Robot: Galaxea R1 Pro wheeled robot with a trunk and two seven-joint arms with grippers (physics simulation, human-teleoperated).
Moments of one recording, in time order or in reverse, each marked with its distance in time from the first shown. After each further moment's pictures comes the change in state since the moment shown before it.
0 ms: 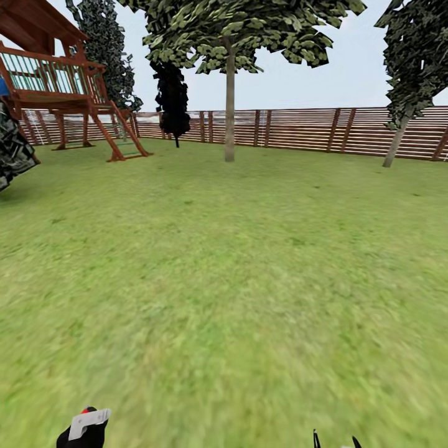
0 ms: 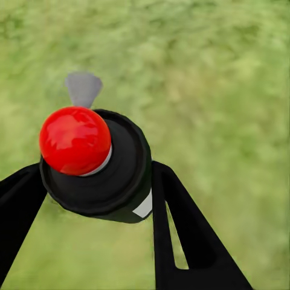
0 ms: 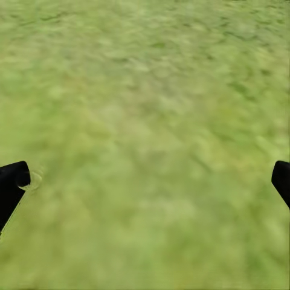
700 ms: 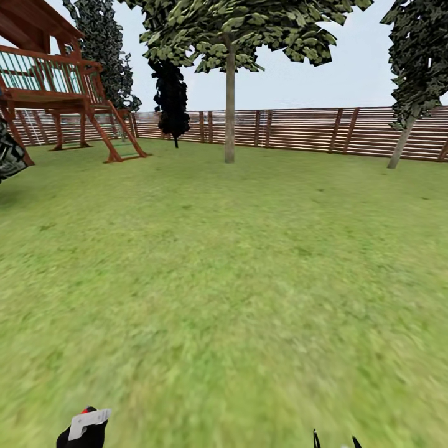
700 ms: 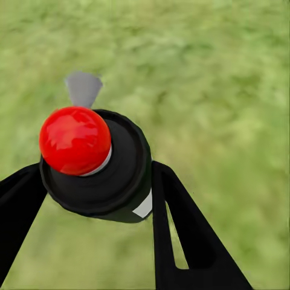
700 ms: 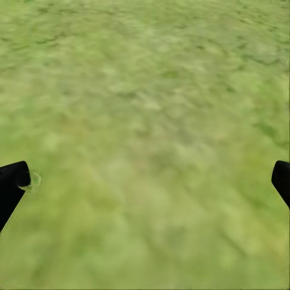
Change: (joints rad) left arm 0.000 0.000 0.000 0.000 0.000 0.000 0.000; right arm 0.000 0.000 0.000 0.000 0.000 0.000 0.000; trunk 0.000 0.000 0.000
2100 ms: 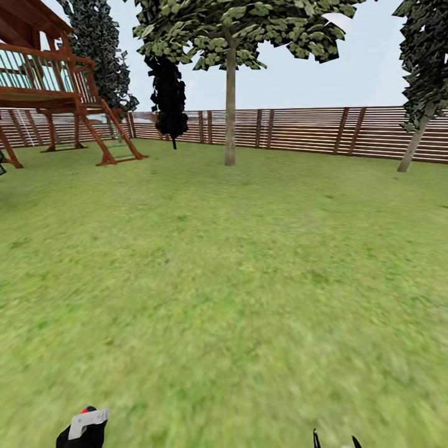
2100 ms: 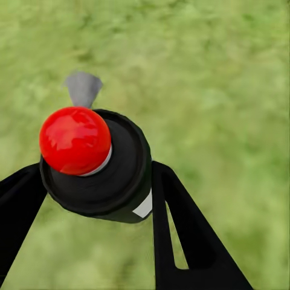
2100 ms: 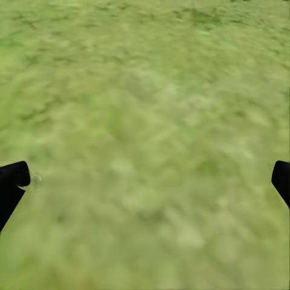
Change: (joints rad) left arm 0.000 0.000 0.000 -0.003 0.000 -0.001 0.000; right arm 0.000 0.000 0.000 0.000 0.000 -0.001 0.000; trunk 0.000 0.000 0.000
